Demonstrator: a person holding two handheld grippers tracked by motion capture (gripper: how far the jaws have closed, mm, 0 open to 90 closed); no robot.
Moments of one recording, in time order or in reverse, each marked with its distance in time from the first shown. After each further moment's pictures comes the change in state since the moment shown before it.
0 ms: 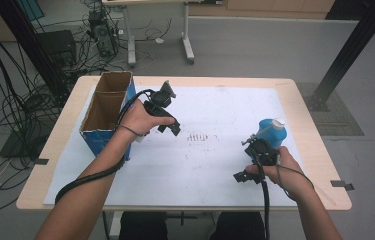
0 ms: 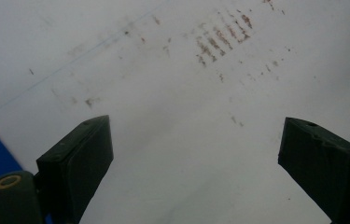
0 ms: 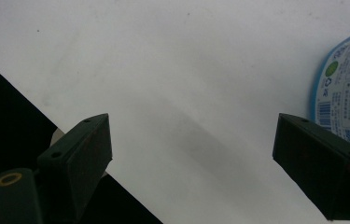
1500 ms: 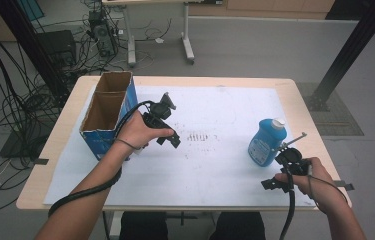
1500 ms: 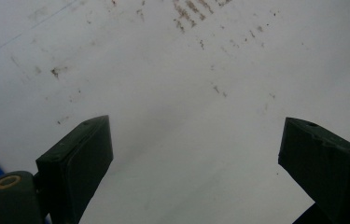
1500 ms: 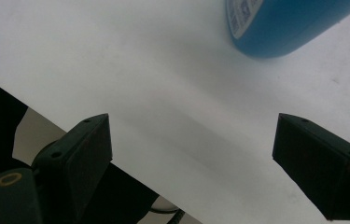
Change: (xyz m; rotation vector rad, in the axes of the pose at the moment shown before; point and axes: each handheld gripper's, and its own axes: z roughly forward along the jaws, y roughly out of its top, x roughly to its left) left arm -0.013 -0.025 0.008 0.025 -0.022 0.021; right arm -0.044 -0.057 -0.017 0.020 -0.072 0.102
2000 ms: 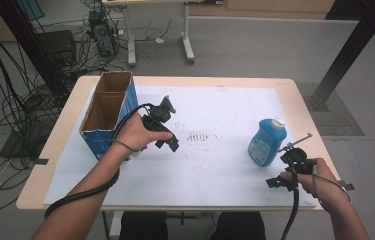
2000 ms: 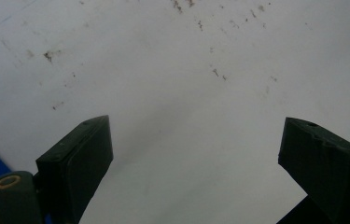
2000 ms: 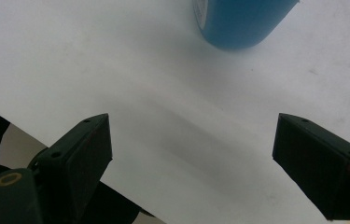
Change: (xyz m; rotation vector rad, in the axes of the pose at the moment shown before) left arm -0.003 -0.005 0.001 0.038 0.005 0.014; right arm -0.021 -0.007 0.009 -0.014 -0.006 0.033
